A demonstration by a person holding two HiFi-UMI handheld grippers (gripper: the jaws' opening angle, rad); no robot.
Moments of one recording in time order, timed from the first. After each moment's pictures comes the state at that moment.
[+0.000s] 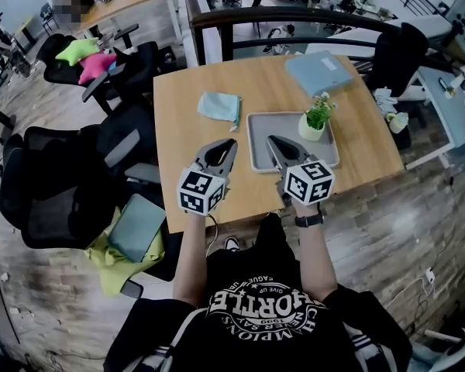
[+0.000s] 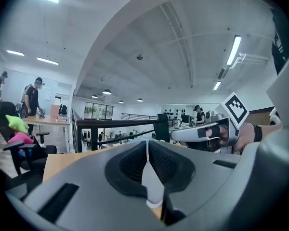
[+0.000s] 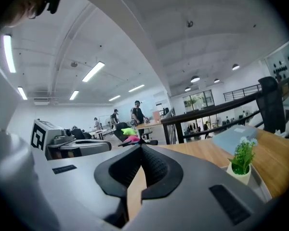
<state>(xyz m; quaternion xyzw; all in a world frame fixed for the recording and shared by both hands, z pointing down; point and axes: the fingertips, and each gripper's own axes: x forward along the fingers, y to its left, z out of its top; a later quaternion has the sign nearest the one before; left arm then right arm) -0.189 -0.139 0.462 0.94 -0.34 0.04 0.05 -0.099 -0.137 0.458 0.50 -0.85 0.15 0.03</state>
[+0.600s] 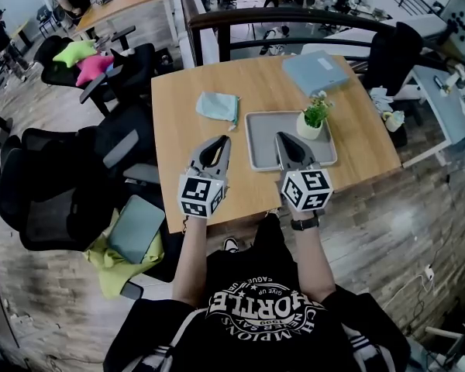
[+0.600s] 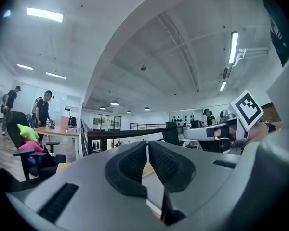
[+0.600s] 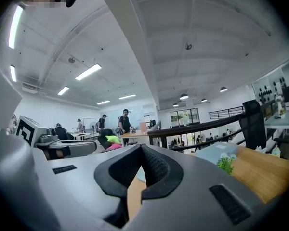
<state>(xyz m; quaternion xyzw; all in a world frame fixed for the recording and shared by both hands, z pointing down) -0.216 -0.135 0.445 0.92 -0.39 -0.01 0.01 -0.085 -0.122 0.435 0.59 -0.80 0.07 0.02</state>
